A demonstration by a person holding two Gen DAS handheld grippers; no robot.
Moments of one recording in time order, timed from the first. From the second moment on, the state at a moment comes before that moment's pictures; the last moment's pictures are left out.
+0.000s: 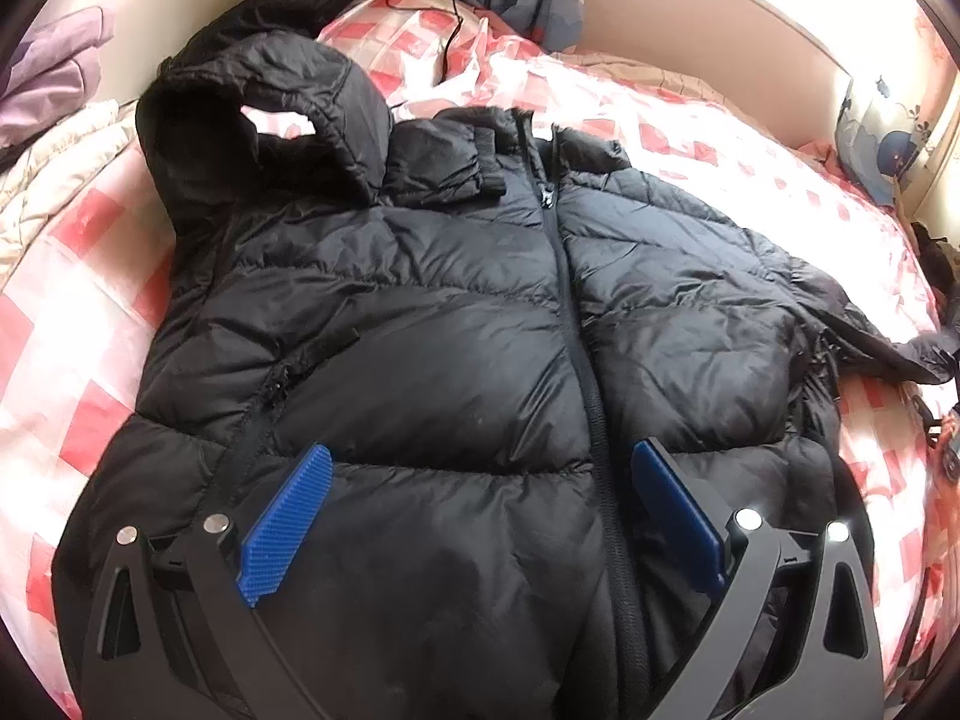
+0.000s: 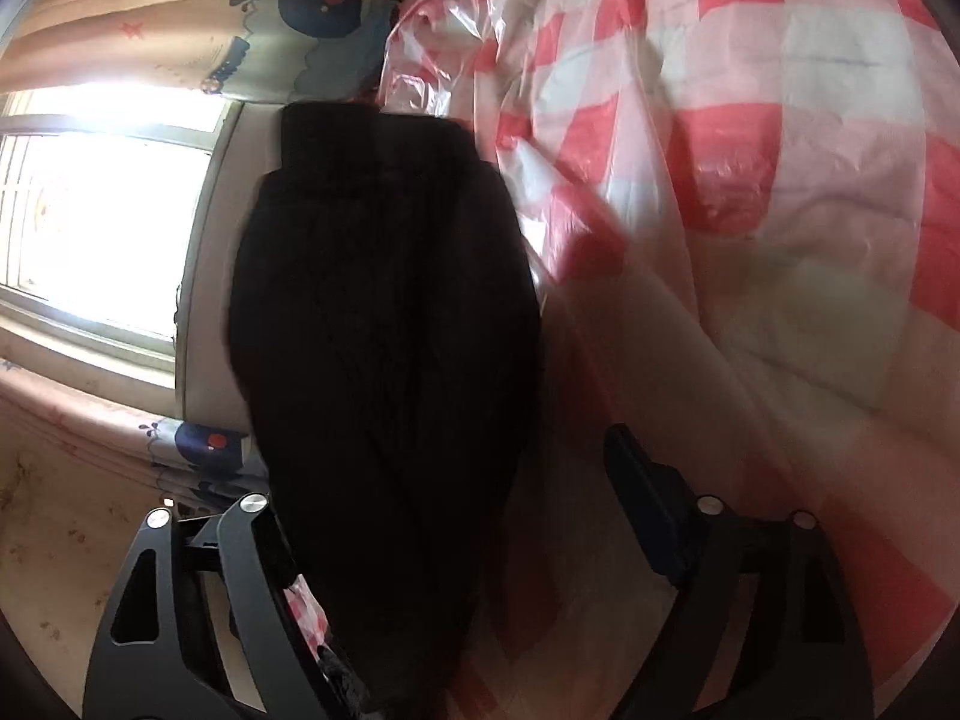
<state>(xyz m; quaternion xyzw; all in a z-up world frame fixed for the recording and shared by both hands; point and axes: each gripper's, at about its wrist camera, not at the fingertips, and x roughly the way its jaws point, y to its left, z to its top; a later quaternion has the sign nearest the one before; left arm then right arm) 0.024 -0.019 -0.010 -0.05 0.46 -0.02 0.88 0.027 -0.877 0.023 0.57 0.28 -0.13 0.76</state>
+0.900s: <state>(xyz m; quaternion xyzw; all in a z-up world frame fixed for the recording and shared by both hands) -0.005 0.024 0.024 -0.07 0.43 0.00 0.90 -0.060 -0.633 0.080 0.33 0.51 0.17 0.78</state>
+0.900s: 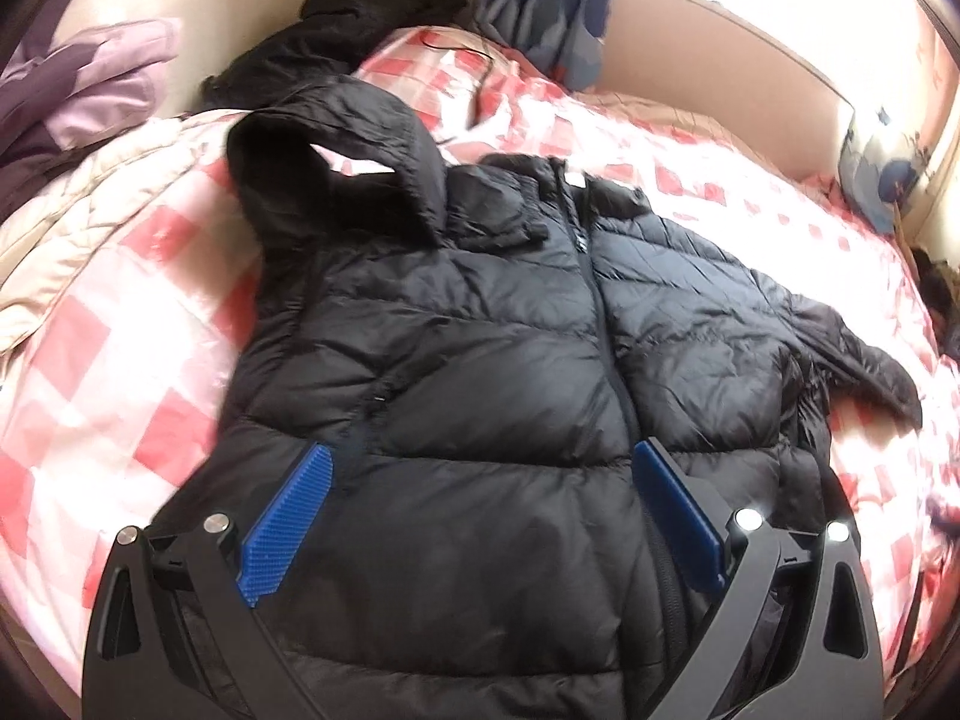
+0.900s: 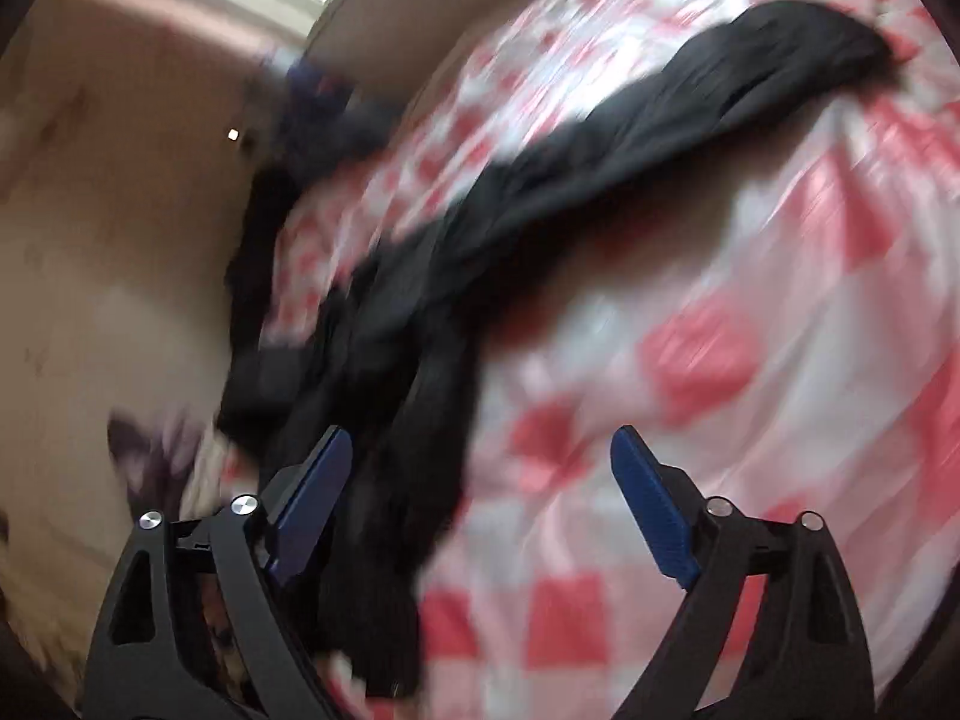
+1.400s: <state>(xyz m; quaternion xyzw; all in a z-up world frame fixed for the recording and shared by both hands) -0.126 0.181 0.072 -0.14 0.42 0.12 0.89 -0.150 -0.490 0.172 0.22 0.50 0.31 0.78</state>
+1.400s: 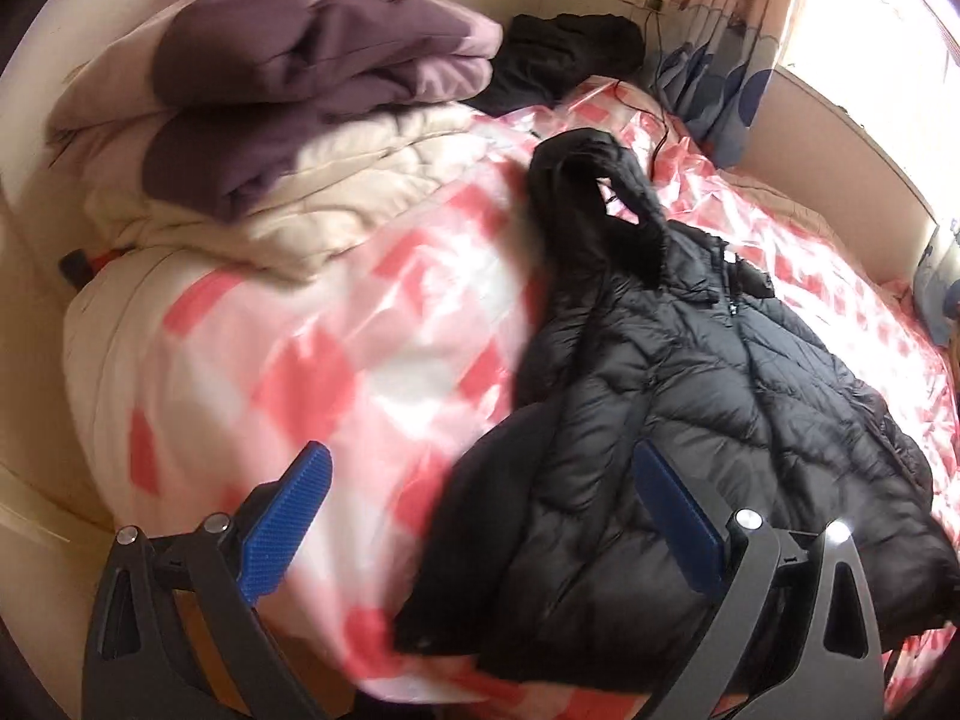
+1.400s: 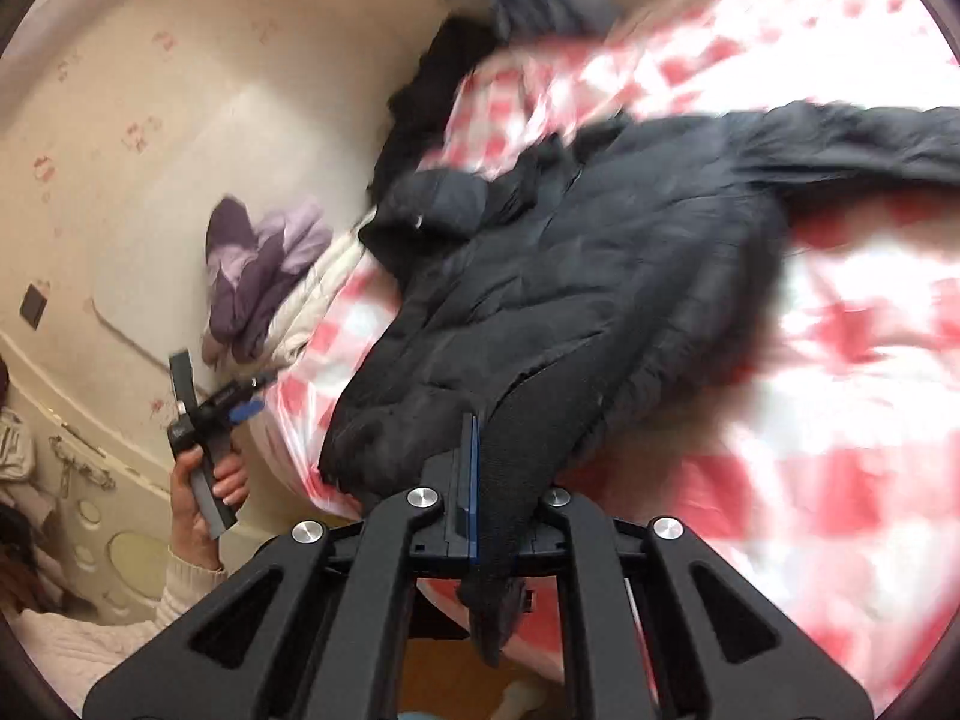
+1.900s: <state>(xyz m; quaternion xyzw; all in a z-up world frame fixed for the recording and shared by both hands) -0.058 0.050 0.034 -0.07 0.46 0.00 0.89 -0.207 -0.718 0.123 0.33 0.48 0.08 0.81</state>
